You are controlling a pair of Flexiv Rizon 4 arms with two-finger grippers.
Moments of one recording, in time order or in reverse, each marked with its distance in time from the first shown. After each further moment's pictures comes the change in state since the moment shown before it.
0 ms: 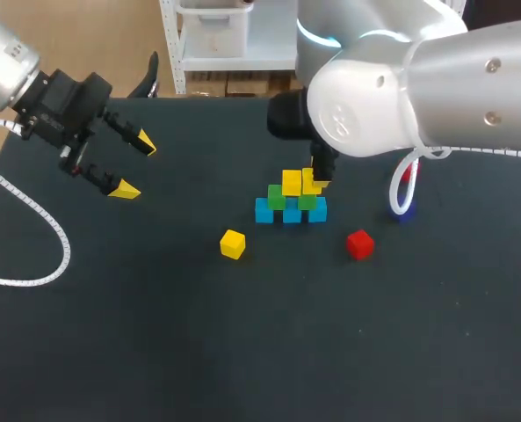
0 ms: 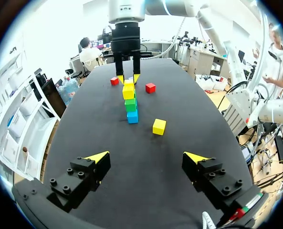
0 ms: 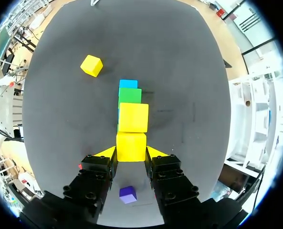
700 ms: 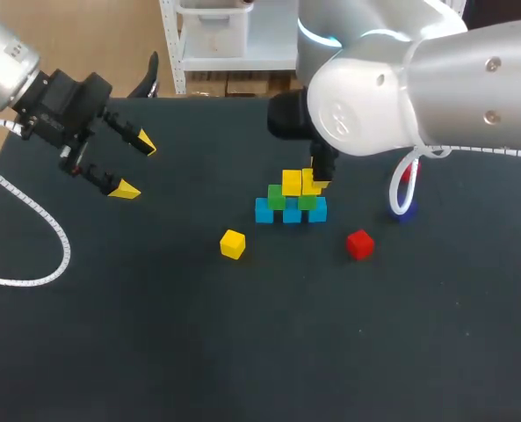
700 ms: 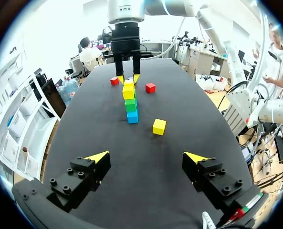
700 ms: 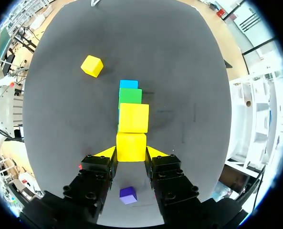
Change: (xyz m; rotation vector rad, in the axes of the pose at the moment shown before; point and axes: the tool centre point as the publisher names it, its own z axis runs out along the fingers) left arm 0.000 0.000 0.000 0.000 0.000 0.000; right arm 0.000 0.000 0.001 -0.006 -0.006 0.000
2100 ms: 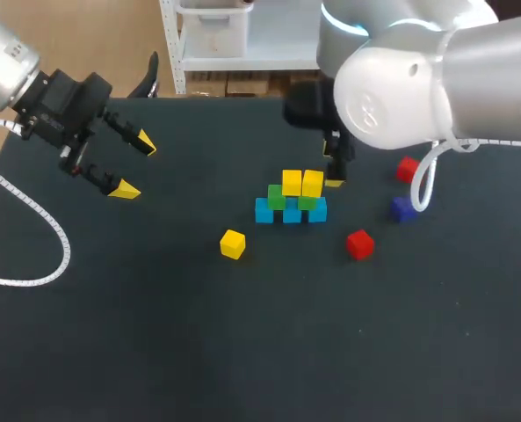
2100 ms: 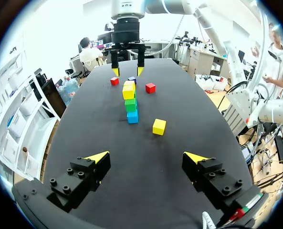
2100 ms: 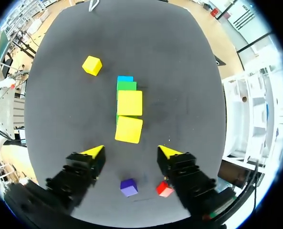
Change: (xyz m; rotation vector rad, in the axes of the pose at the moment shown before) left arm 0.000 0.000 0.000 0.000 0.000 0.000; right arm 0.020 0.000 -0.017 0.025 -0.030 0.040
